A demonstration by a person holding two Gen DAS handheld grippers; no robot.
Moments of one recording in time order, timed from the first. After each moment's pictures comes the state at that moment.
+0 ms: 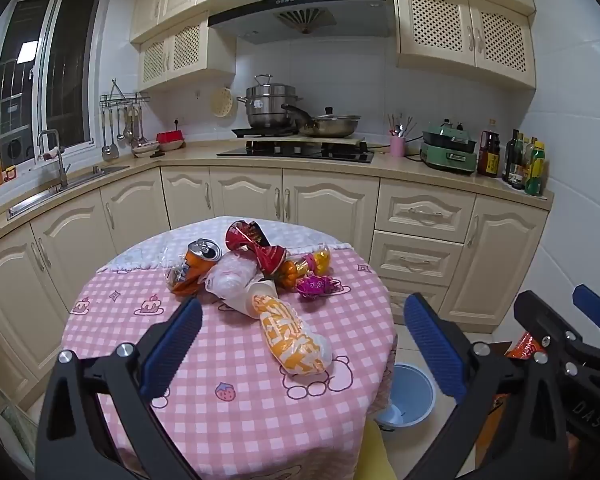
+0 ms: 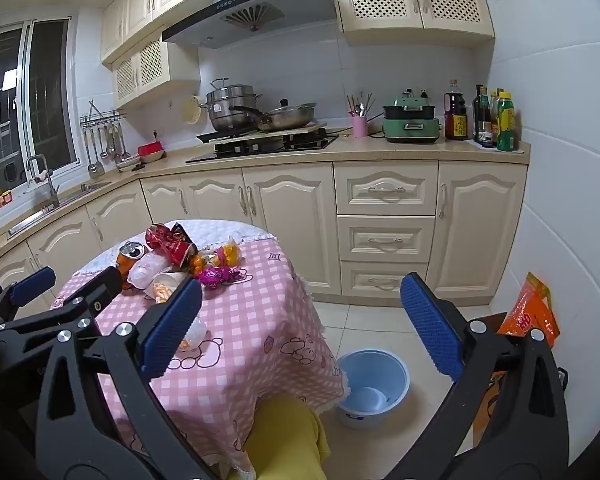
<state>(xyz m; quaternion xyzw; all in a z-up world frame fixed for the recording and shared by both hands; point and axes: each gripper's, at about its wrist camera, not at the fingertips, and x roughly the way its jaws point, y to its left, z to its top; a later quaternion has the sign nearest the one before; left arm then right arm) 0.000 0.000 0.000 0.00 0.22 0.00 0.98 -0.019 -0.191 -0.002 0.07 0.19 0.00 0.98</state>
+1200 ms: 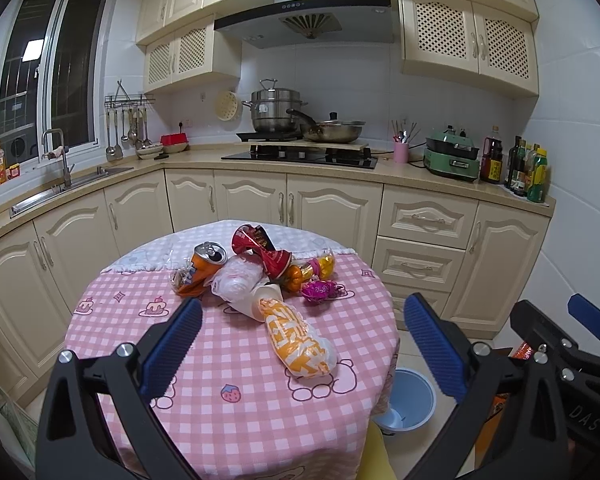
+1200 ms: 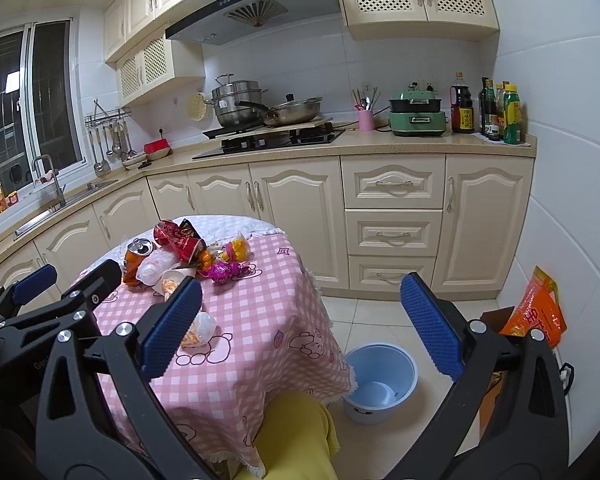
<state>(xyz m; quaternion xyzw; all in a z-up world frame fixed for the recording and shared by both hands) -0.005 0.005 0.003 0.00 0.21 0.00 0.98 -0.019 -0.183 -0.005 0.07 0.20 0.01 0.98</state>
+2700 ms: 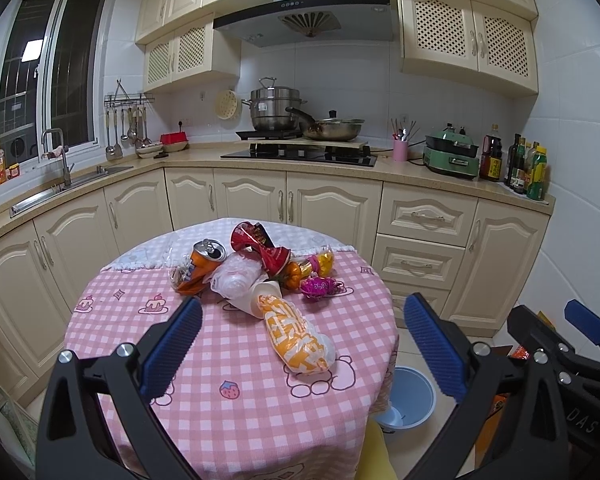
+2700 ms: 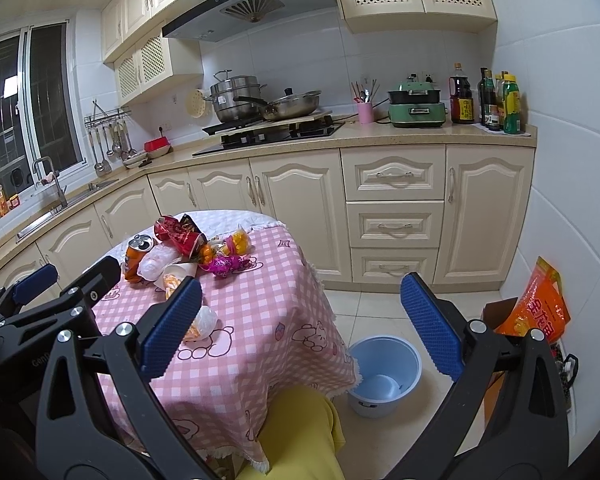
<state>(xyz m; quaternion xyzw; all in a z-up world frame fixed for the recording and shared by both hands) -0.008 0.004 0.004 0.00 0.21 0.00 0.98 -0.023 -0.183 -0.016 0.08 0.20 0.02 0.98</state>
